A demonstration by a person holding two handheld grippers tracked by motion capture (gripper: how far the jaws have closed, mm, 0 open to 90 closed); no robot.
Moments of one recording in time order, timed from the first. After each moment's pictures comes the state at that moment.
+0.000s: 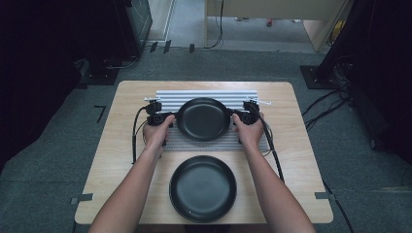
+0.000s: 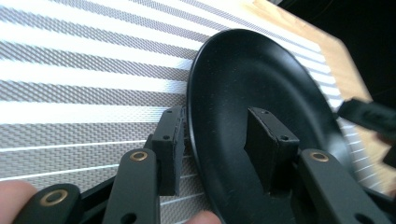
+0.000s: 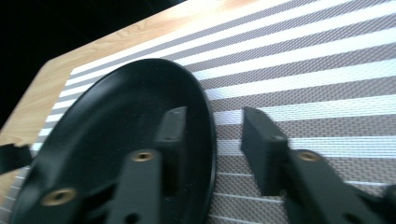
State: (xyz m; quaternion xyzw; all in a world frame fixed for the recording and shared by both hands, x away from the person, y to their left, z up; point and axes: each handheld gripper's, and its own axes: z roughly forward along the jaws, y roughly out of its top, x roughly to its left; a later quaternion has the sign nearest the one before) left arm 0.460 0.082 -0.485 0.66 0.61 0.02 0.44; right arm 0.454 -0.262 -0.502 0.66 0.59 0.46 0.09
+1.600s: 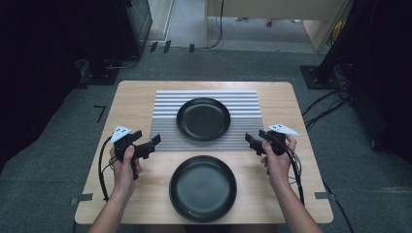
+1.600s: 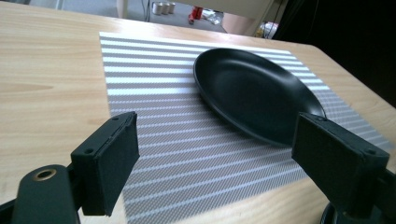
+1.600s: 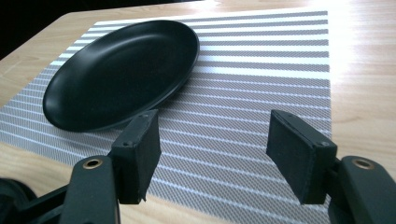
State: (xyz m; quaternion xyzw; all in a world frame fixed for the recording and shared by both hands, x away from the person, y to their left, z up) left arm 0.313 0.147 -0.453 0.66 0.52 0.18 0.51; right arm 0.317 -0.313 -0.473 0.57 0.66 0.46 0.19
